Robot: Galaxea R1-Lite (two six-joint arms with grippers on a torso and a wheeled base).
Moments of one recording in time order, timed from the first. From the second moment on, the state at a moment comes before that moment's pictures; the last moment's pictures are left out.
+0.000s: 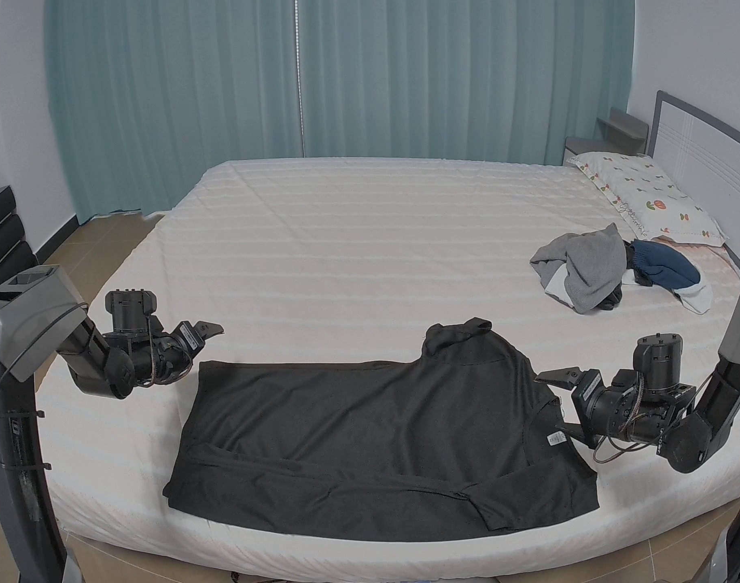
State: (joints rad) left arm 0.06 2.35 -1.05 -0.72 -0.27 -0.68; right arm 0.19 2.02 -0.38 -1.10 0.25 1.09
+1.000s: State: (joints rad) left arm 0.04 2.43 -1.12 -0.72 -0.21 -0.63; right arm 0.18 2.11 -0.43 -1.20 0.25 1.08
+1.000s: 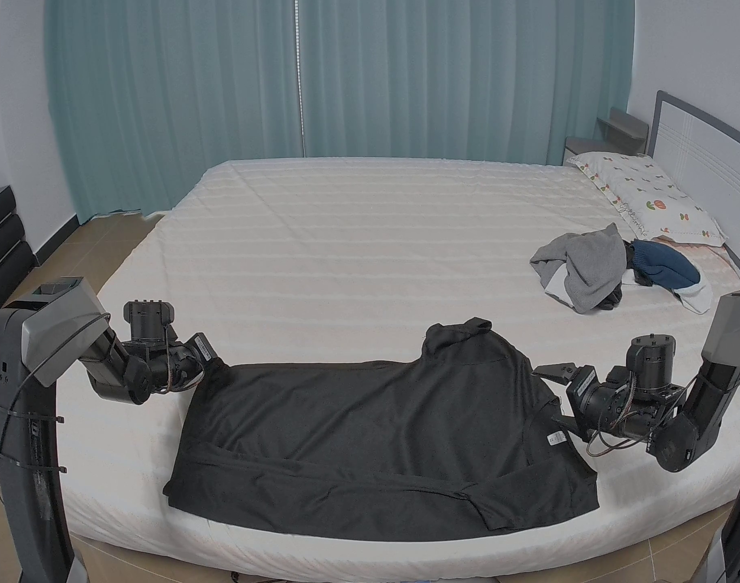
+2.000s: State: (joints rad) left arm 0.10 2.41 -1.11 -0.72 -0.18 -0.68; right arm 0.11 2.35 -1.10 -0.71 0.24 0.67
